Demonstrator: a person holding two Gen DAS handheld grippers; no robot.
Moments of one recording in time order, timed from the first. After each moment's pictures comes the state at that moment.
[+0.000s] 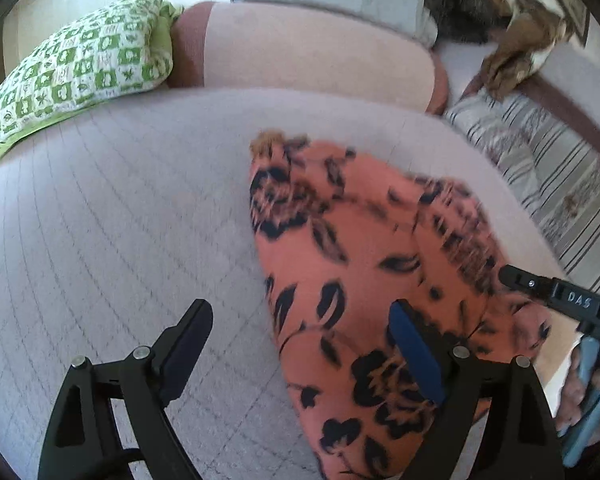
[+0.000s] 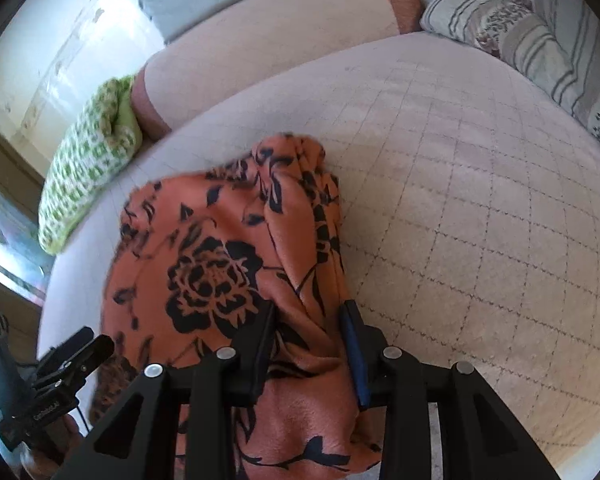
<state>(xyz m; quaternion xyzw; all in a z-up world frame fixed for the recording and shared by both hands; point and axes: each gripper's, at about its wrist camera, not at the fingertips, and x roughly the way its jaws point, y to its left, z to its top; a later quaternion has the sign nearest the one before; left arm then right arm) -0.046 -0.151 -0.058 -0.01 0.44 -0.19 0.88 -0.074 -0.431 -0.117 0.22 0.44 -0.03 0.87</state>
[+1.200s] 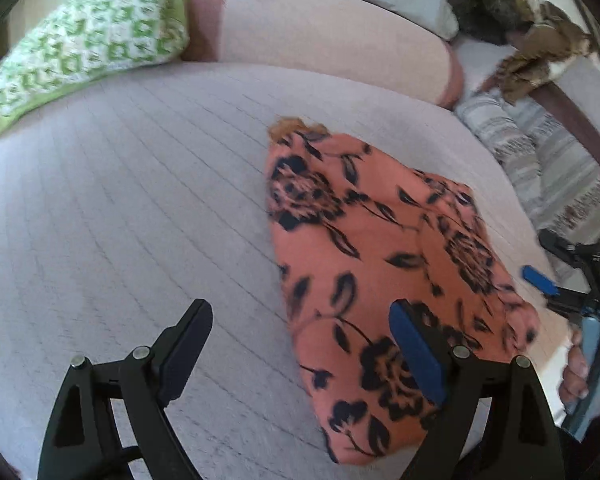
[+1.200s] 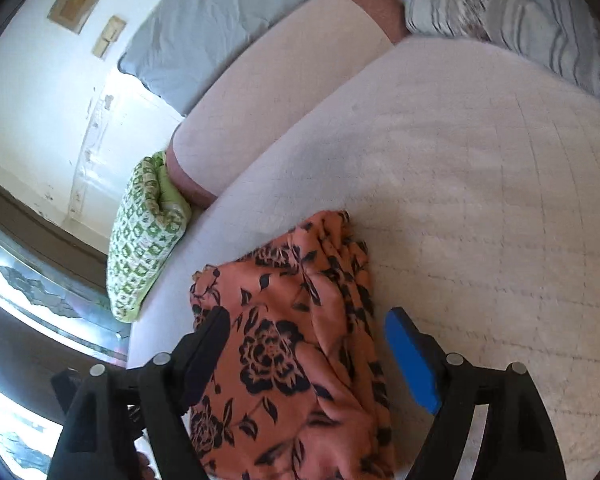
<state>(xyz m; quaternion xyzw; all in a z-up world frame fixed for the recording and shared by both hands) -0.035 -0.136 -0.055 -0.04 0.50 -0.19 0.84 -0.069 -0.484 -0.110 0.37 0.40 0.04 0.84</state>
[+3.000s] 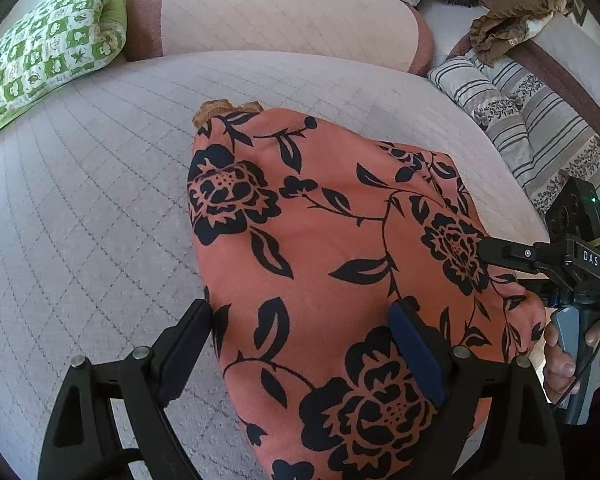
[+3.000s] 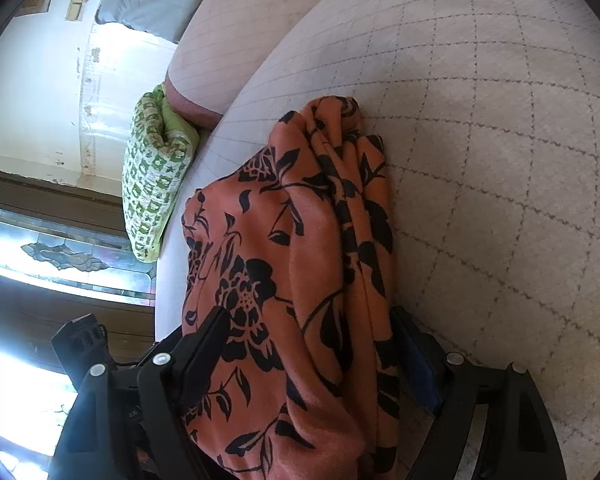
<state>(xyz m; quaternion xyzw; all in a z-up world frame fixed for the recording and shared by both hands) -0.018 -0.188 -0.073 0.02 0.51 -0.22 0.83 -0.025 -0.470 -0.177 0.40 0.50 0.15 0.76</state>
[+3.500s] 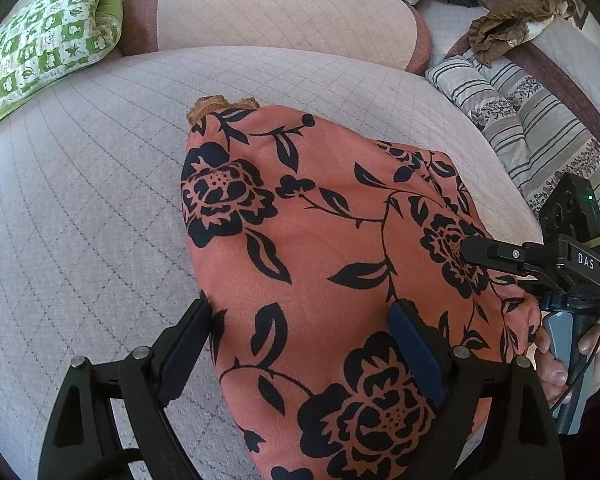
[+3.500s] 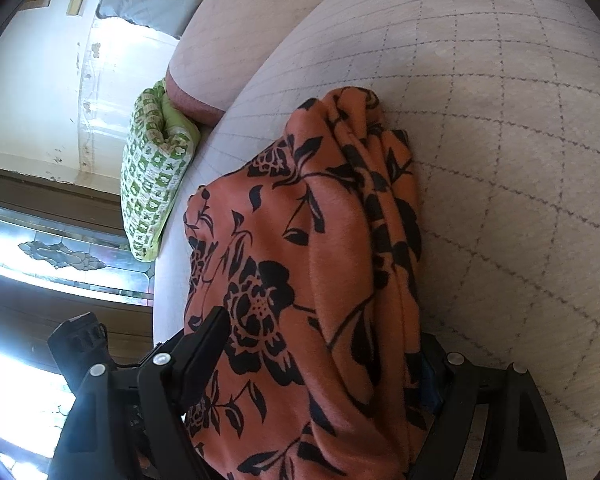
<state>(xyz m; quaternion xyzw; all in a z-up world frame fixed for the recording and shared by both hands) -0.014 -0.187 -0.077 0.01 0.52 -0.23 0.82 -0.017 -0.449 -0.176 0.39 0.50 0.14 0.76</state>
